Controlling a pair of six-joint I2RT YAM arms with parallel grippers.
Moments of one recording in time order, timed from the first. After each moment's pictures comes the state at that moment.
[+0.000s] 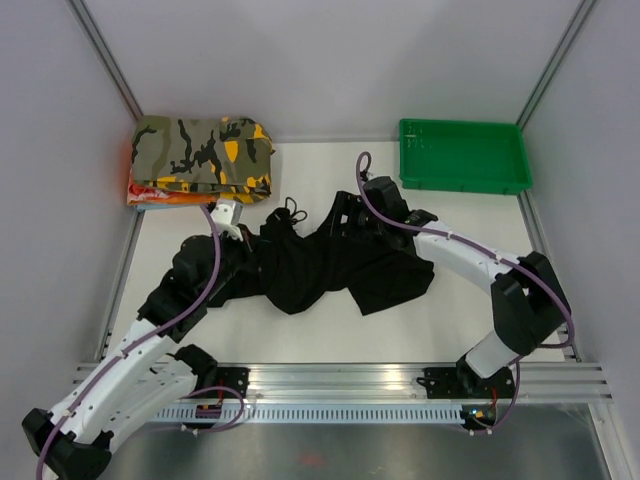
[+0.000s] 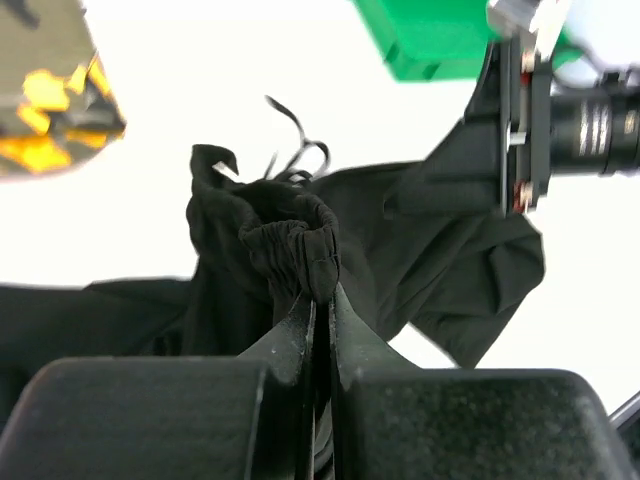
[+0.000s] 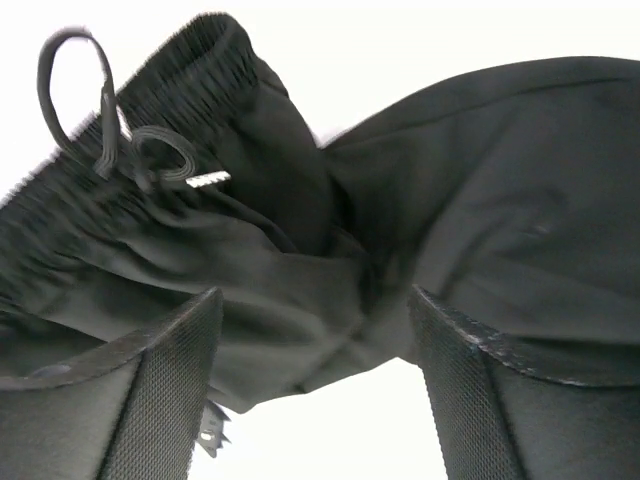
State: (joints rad) left arm -0.58 0.73 0.70 -0.19 -0.07 -0.31; right arm 0.61 1.56 1.10 -0.18 -0.19 0.75
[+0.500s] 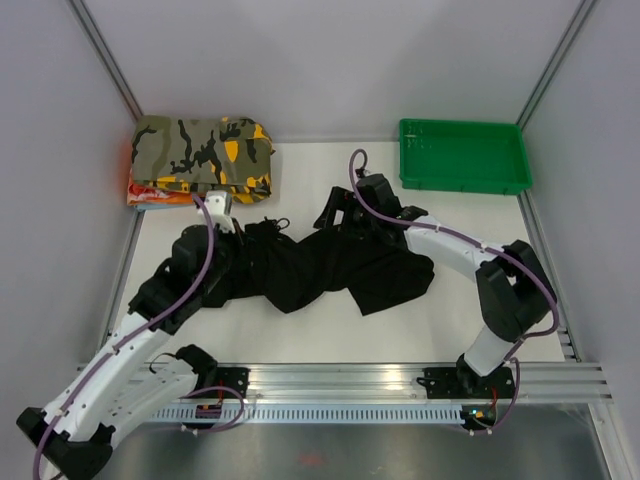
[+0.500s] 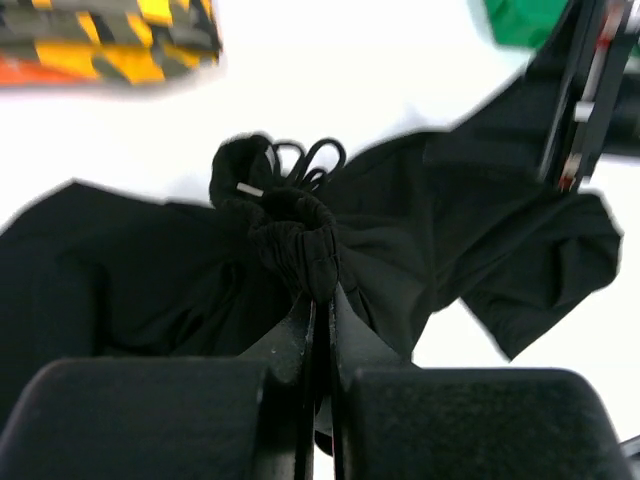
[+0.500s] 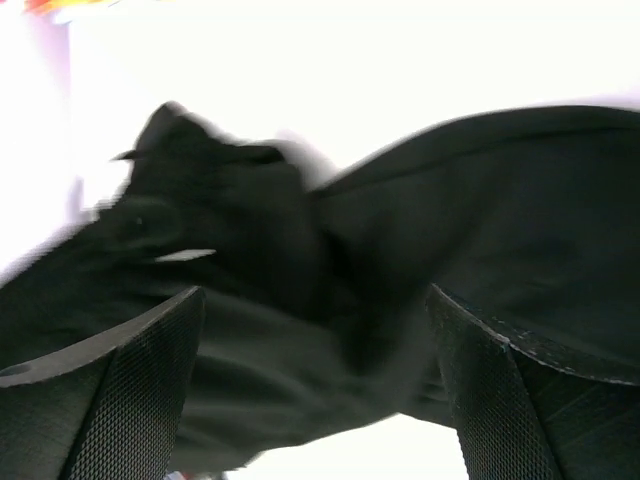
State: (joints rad) left arm -0.58 0.70 0.77 -0.45 -0.23 -0.38; right arm 0.62 1.71 1.18 -0.10 -0.18 0.79
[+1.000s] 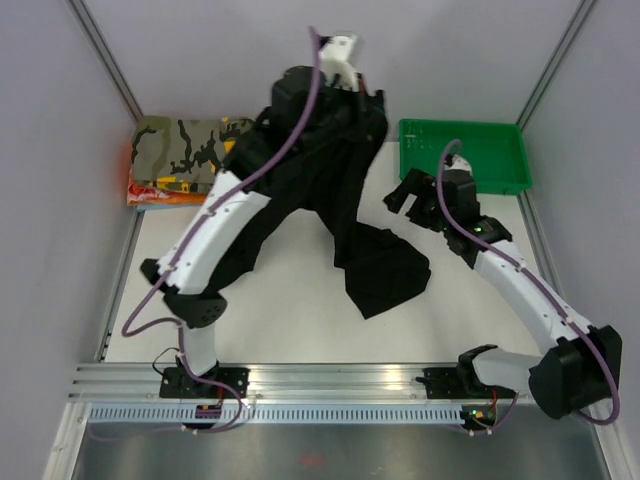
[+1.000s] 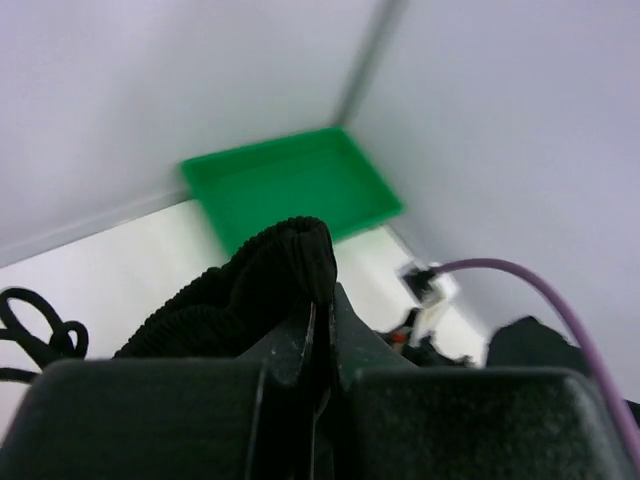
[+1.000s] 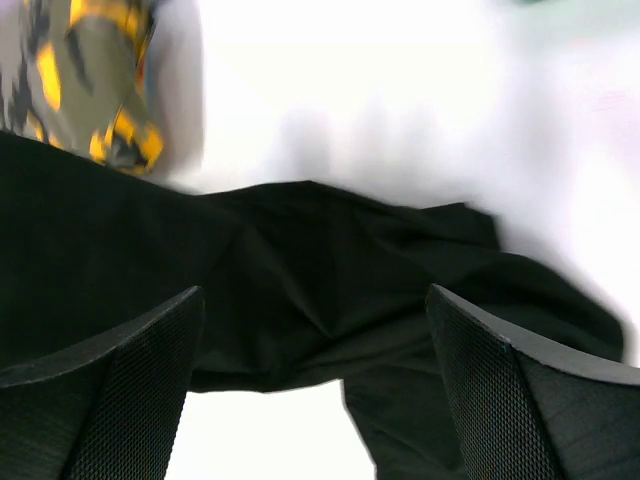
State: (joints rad) left arm -0.75 1.80 2.37 -0.66 -0.10 -0.31; right arm 0.38 1.27 1.03 -0.30 0.02 0.70
